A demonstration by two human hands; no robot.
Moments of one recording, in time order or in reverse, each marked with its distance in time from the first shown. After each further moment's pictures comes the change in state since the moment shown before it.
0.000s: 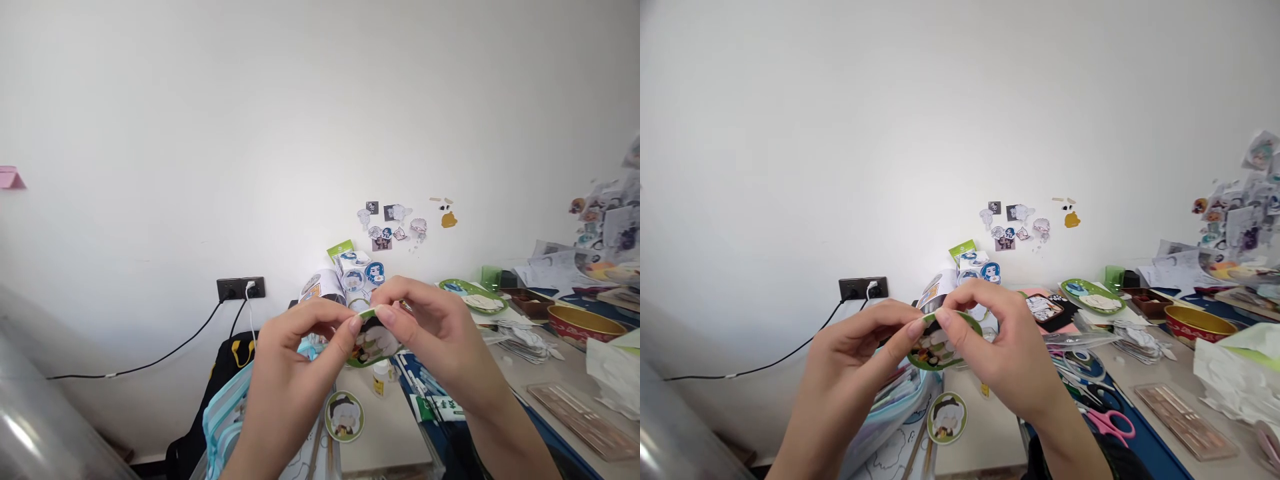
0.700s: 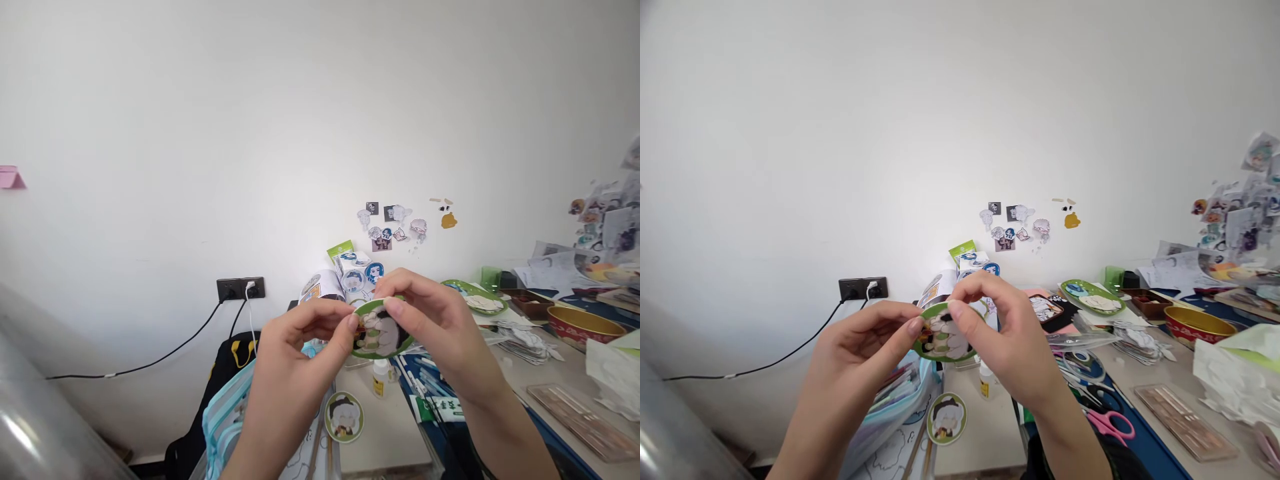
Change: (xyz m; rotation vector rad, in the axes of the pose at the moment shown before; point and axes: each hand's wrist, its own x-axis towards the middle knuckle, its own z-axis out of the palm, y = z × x) left_hand -0.001 -0.002 0.003 -0.085 0.053 -0.165; right_hand 0.002 0.007 -0.003 0.097 0.021 0.020
